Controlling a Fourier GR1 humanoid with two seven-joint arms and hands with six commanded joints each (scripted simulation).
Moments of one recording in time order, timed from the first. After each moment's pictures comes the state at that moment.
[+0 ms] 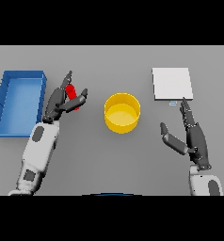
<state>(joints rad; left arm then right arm) -0.50 0.03 0.04 -0.95 -0.15 0.01 -0.06 0.13 -0.09 0.08 -1.74 0.16 0.00 -0.10</state>
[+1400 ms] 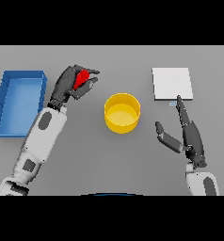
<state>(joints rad) -0.62 0.12 -0.16 -1.06 -0.32 0.10 -0.02 0.10 -0.08 0.11 -1.72 0.24 -0.03 -0.10</state>
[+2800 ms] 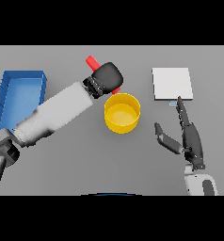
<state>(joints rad) -1.13 0.27 -0.93 -0.86 -0.96 -0.32 0.01 0.12 -0.06 0.12 -1.73 0.24 -0.04 -0.11</state>
